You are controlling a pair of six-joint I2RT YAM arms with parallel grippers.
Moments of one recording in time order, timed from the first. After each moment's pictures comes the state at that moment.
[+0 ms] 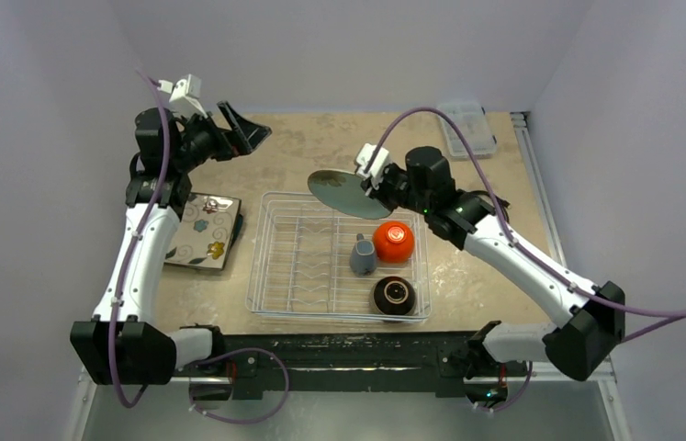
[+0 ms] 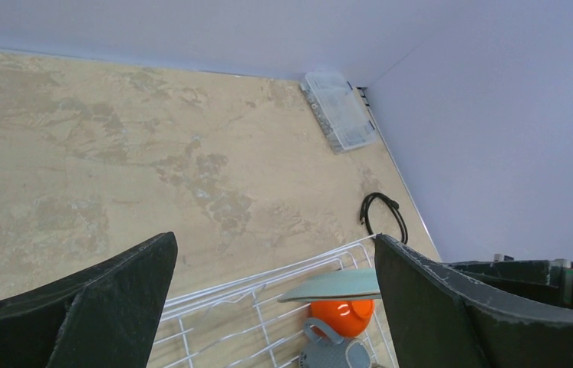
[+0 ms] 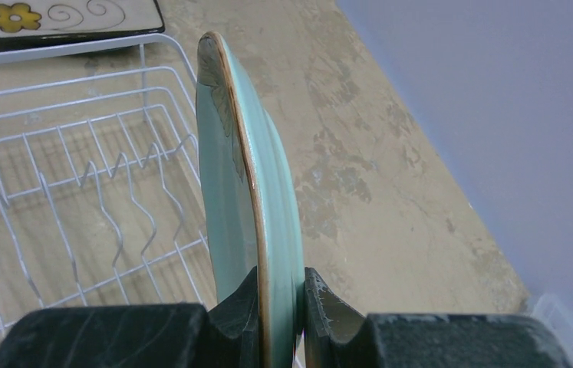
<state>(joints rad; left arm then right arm) 0.00 1.23 1.24 -0.20 0.54 -0.50 0.66 1.26 1.14 -0.27 -0.14 -0.45</state>
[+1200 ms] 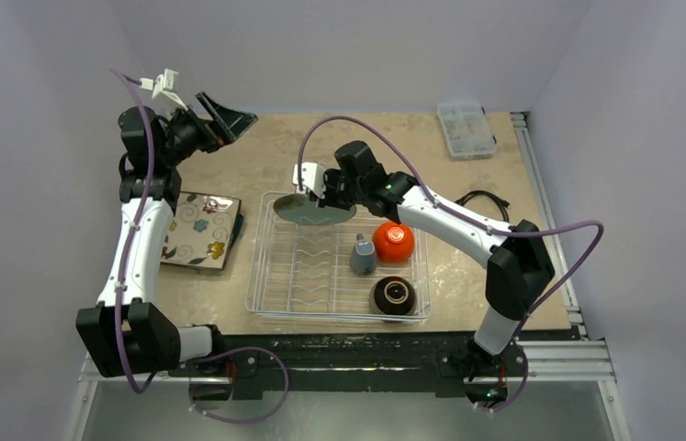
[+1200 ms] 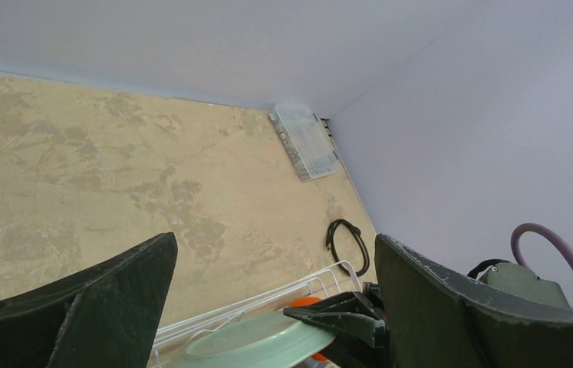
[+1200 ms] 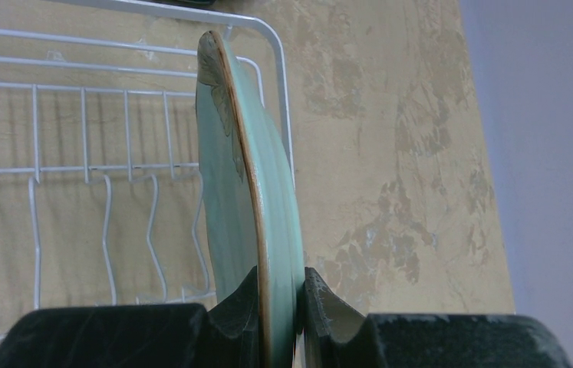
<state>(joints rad) 0.12 1.28 1.21 0.00 0.69 -0.68 0.78 1.71 1.44 -0.34 -0.18 -0.72</state>
